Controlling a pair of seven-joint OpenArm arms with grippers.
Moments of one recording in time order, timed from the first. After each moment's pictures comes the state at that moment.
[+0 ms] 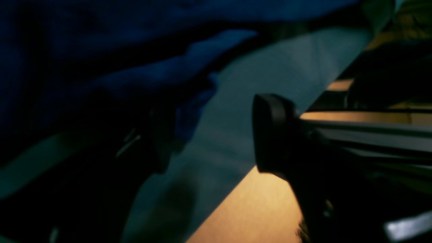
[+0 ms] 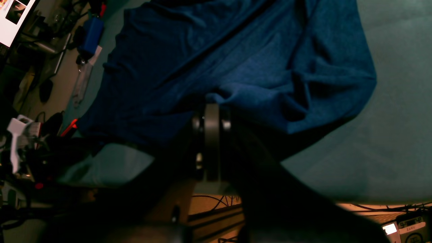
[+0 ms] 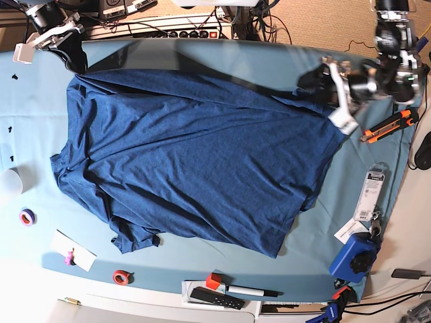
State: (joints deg) left arm 14.4 -21.3 -9.4 98.5 -58.7 -43.3 74.0; right arm -31.3 -1.1 66.7 116.8 81.2 39.8 -78.5
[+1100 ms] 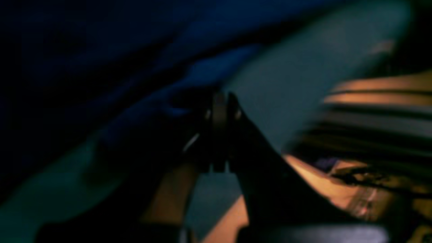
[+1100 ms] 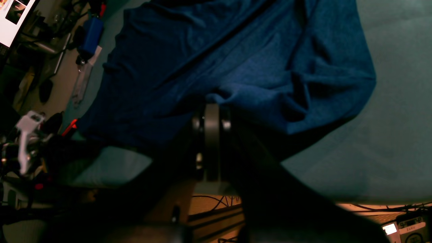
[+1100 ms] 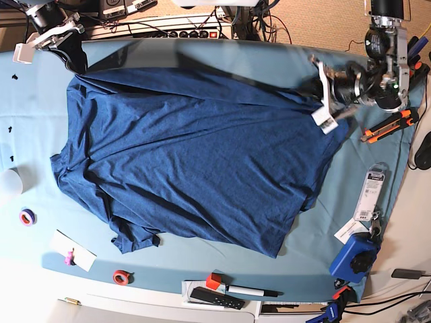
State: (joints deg) left arm 11.7 -21.5 -4.9 99.8 -57.4 -43.3 77.2; right arm -31.3 -1.1 66.7 116.8 81.2 39.8 -78.5
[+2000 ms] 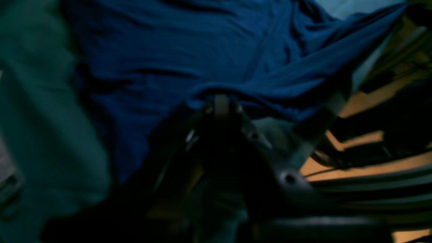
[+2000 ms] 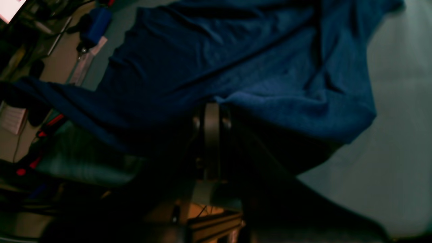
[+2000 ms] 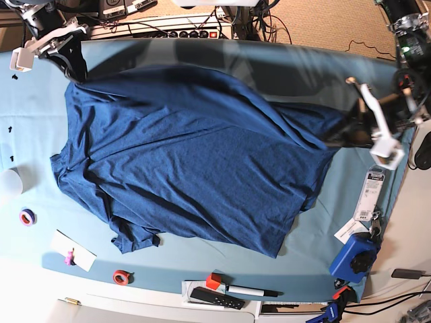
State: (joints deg) left arm 7.8 -21.5 -29.9 116.6 -79.8 -43.5 82.4; right arm -31.1 -1.1 66.7 127.8 81.5 39.8 -78.5
